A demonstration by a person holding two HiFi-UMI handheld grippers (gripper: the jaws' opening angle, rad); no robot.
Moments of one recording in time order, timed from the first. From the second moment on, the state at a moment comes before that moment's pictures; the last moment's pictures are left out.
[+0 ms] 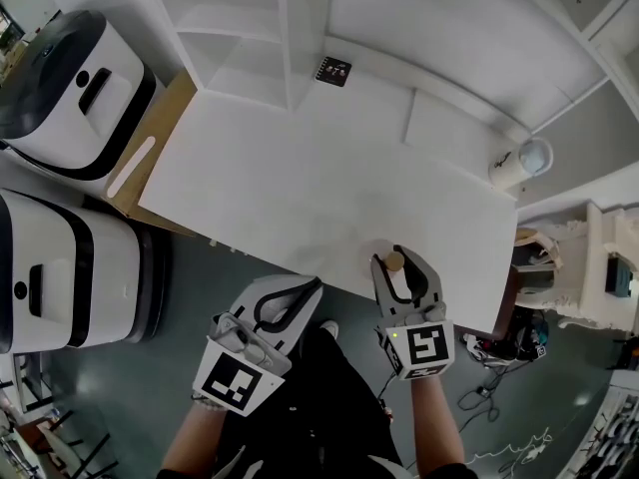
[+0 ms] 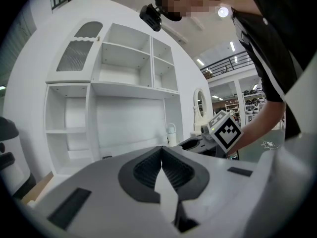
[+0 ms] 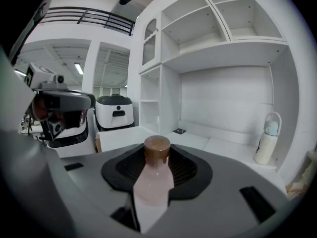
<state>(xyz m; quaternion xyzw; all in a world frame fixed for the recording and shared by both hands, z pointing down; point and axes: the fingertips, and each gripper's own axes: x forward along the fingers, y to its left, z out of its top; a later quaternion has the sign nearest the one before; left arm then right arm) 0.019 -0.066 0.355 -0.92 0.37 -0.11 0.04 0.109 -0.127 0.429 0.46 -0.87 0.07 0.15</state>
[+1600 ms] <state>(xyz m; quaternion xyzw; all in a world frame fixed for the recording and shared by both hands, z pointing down) 0.079 -0.052 0.342 -0.96 0.23 -0.14 0.09 0.065 -0.072 0.271 0.42 -0.90 0.04 0.09</state>
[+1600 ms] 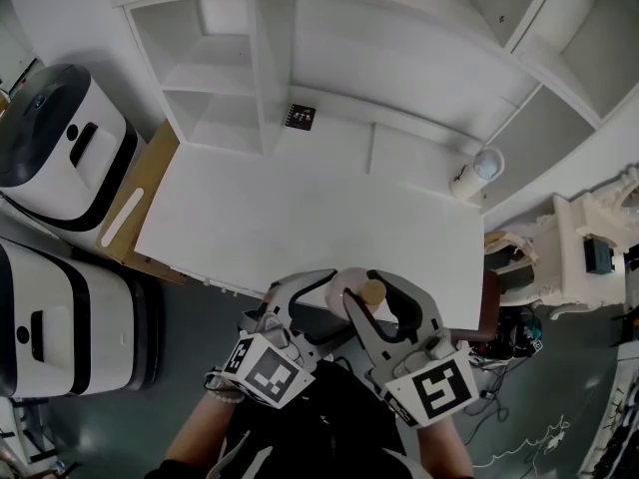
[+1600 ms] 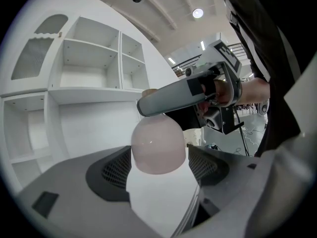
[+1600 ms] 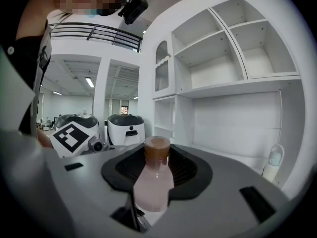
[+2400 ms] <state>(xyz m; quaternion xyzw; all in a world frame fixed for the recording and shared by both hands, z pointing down) 0.084 -0.041 0.323 -0.97 0.18 -0.11 0.10 0.065 -0.057 0.254 0.43 -0.90 0.02 0.08</state>
